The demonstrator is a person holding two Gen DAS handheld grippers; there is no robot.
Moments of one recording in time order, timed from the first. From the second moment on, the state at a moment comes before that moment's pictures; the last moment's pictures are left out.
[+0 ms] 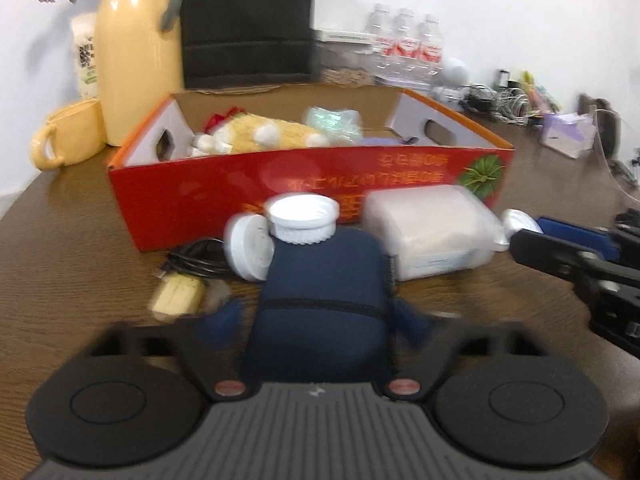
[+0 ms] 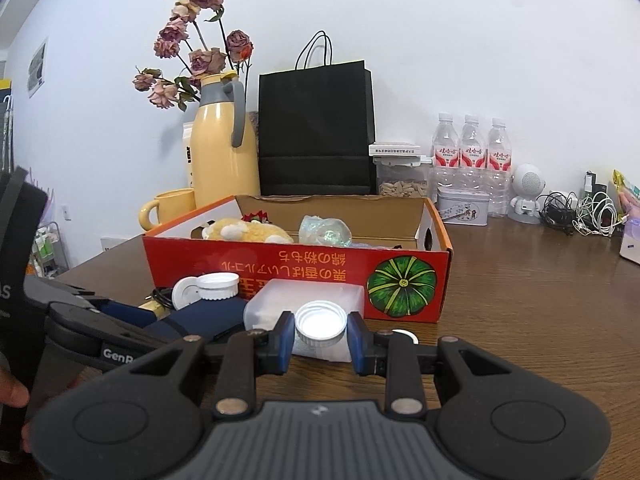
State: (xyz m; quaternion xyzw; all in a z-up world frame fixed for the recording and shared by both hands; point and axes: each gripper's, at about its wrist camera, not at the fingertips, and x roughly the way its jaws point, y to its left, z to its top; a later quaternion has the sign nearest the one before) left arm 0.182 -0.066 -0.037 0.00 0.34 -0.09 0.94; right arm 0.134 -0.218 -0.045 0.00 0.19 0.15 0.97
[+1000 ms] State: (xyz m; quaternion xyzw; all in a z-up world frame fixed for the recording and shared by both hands) left arm 0.150 -0.048 0.021 -0.06 0.26 -0.11 0.96; right arm 0.131 -0.210 -0.033 -0.02 0.17 0.14 0.98
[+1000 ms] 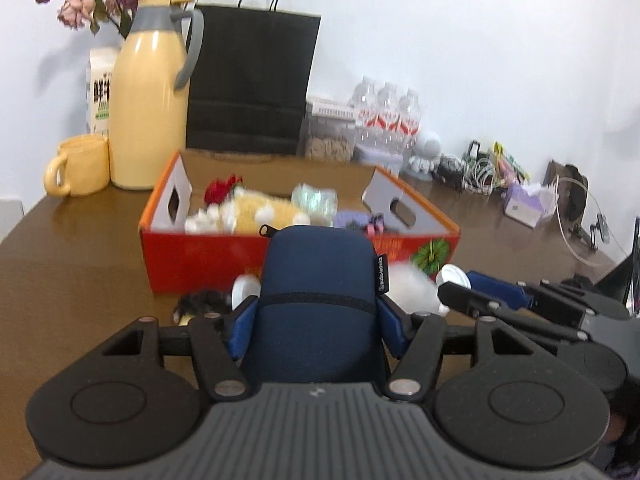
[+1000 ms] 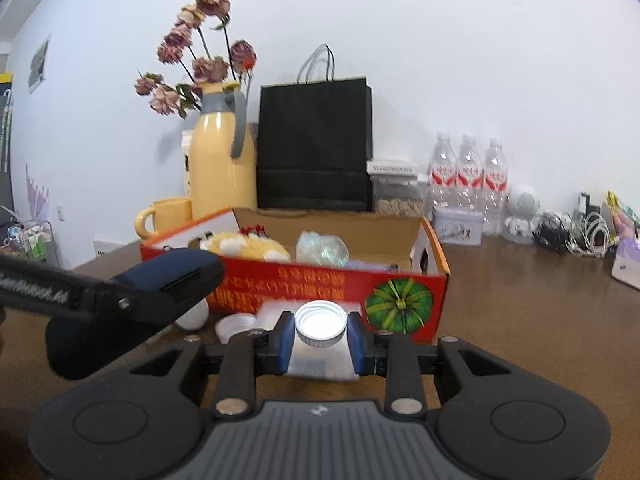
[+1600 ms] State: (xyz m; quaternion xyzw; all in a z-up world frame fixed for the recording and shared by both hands) left arm 0.271 -0.080 0.054 -0.10 0.23 -0.08 0.96; right arm 0.239 -0.204 0.011 -0.04 0.15 0.12 0.98
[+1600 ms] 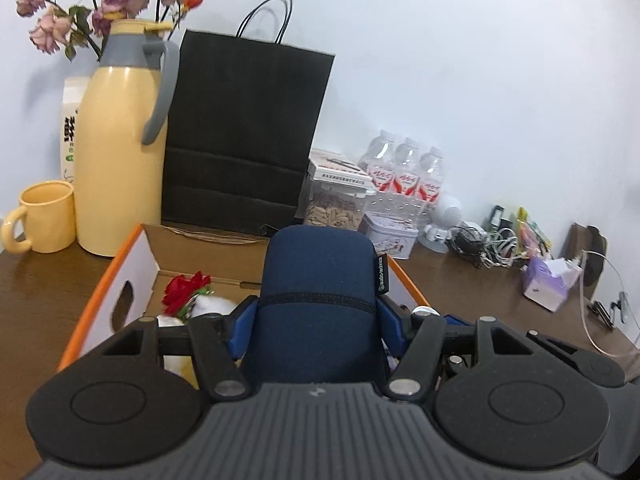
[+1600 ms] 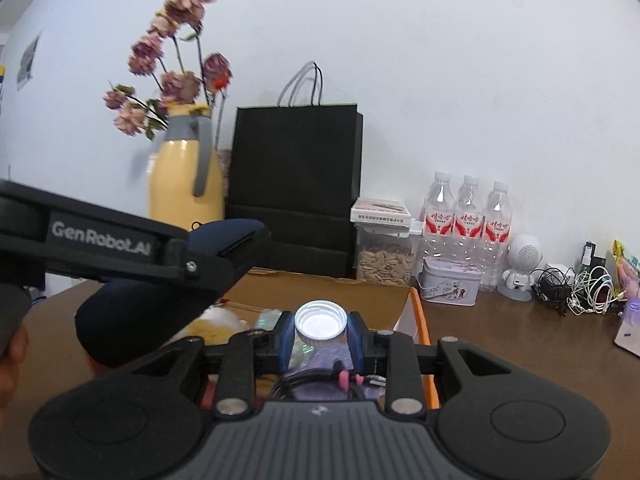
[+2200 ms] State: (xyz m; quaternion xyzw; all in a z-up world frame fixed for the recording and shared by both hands) left arm 0.335 -0.084 0.021 -0.11 0.25 -0.05 0.96; right arm 0.318 -0.221 -0.026 -0.02 0.23 0.12 0.97
